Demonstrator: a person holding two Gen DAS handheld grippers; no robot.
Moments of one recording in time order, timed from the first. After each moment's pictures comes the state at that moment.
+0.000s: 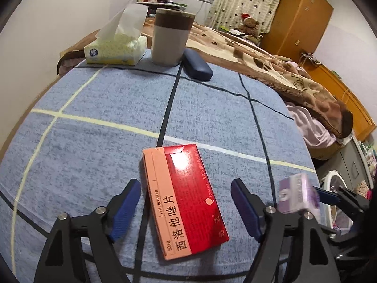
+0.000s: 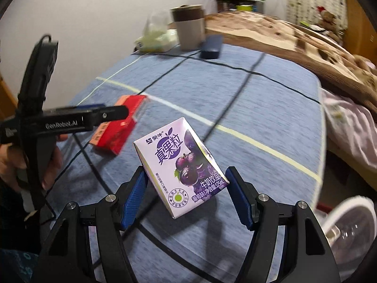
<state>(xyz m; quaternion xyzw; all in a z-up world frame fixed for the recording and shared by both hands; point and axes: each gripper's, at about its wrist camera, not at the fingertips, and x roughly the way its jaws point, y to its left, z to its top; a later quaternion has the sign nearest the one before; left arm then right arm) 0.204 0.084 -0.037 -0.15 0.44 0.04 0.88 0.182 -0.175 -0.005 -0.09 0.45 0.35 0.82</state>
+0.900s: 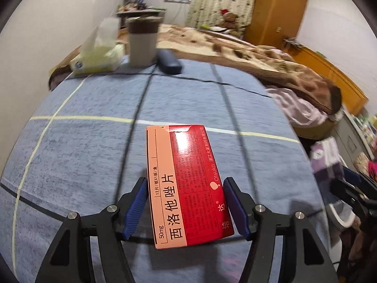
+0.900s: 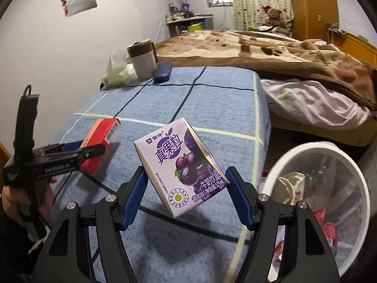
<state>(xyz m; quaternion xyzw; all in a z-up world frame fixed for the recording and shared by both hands) 0.160 0.032 -0.023 -0.09 0.43 -0.01 0.90 0.139 -0.235 0.016 0.00 0.41 0.24 0.88</state>
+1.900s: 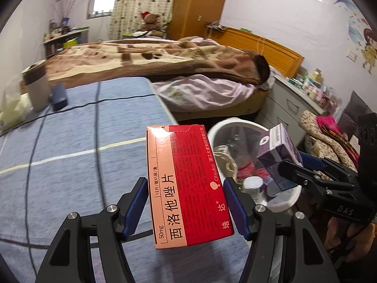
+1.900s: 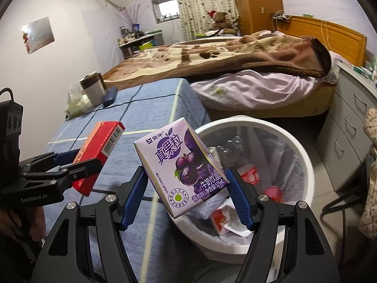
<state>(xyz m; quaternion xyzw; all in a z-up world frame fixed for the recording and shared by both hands) 0.154 -0.137 0.016 -0.02 0.40 -0.20 0.89 0.116 -0.336 0.023 0.06 0.39 0.11 0.91</state>
